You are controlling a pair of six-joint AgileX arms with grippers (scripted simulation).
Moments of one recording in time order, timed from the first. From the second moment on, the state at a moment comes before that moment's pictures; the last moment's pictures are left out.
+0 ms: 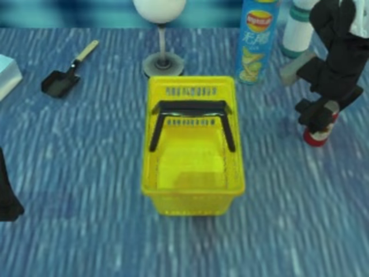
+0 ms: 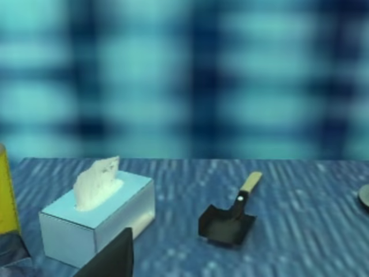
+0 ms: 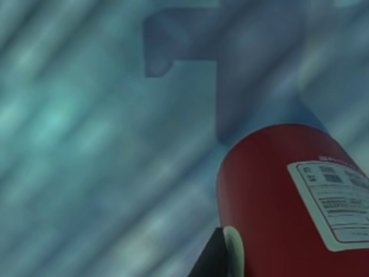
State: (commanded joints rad) left arm 0.00 0.00 0.00 0.00 0.00 0.00; right arm 0.19 2.31 1.83 -1.08 0.00 -0.55
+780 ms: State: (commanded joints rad) left arm 0.00 0.00 0.00 0.00 0.00 0.00; right arm 0.19 2.31 1.83 -1.08 0.00 -0.55
